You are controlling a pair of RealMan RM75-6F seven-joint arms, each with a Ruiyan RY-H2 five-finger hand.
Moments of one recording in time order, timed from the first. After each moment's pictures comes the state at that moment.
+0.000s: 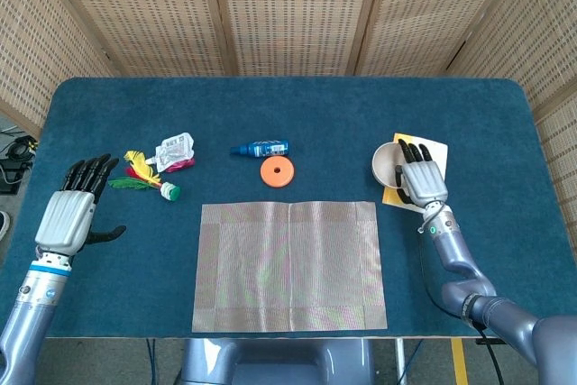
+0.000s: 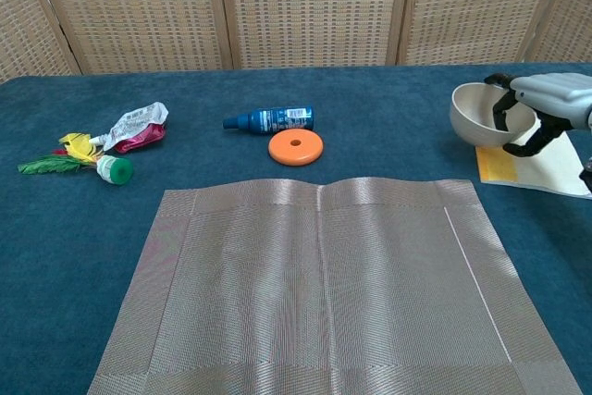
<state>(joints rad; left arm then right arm) -0.37 -1.13 -0.13 -1.85 1.28 1.31 0.23 0.68 -1.65 0.22 -0.88 -1.24 0.86 -0.04</state>
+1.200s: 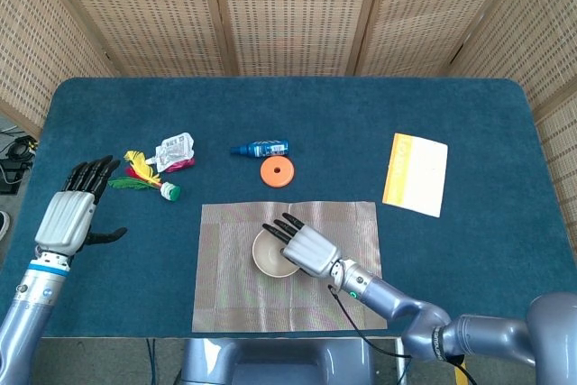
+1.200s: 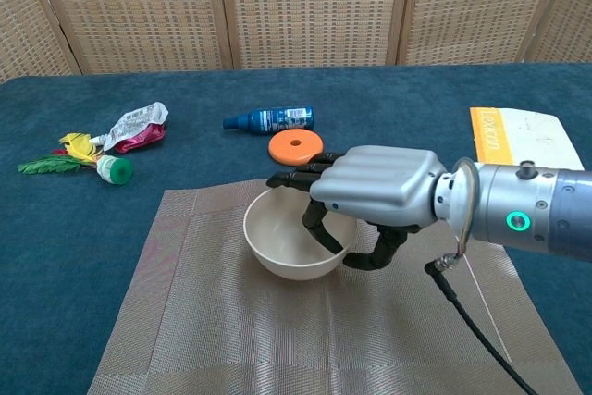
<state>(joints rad) -0.37 -1.11 -0.13 -1.85 1.29 1.27 0.16 0.84 -1.58 0.09 -1.52 -1.44 0.76 -0.42</state>
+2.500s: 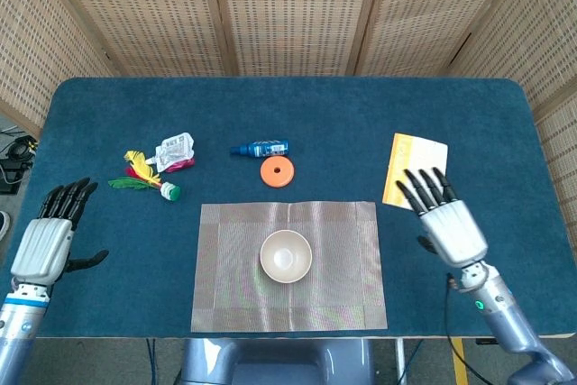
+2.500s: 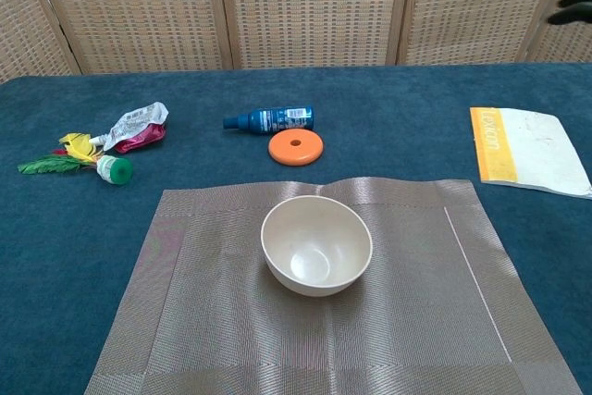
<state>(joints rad) -0.23 -1.09 -0.03 -1.87 1.41 1.42 0.16 0.43 -1.21 -0.01 -1.55 -1.54 1.44 -0.27</state>
